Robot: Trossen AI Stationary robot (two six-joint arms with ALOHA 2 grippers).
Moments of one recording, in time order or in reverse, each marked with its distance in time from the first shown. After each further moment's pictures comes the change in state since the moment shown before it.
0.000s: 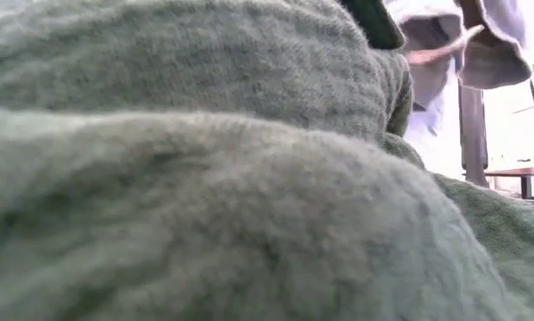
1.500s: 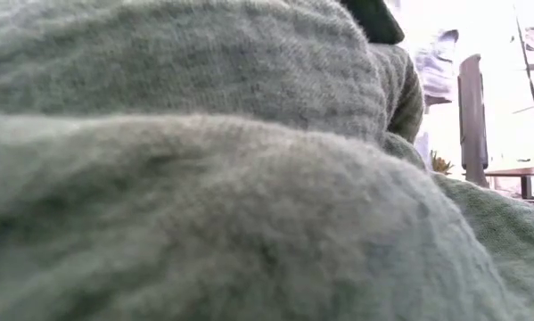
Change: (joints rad) left arm -0.234 0.021 0.003 -1.004 -0.338 -0.024; right arm 0.003 0.009 0.002 0.057 0.621 -0.231
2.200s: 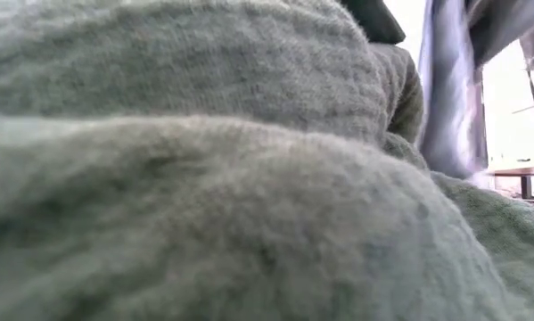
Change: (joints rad) left arm -0.005 -0.497 0.001 -0.047 -0.394 0.000; right arm 0.268 0.055 -0.002 0.064 -0.291 0.733
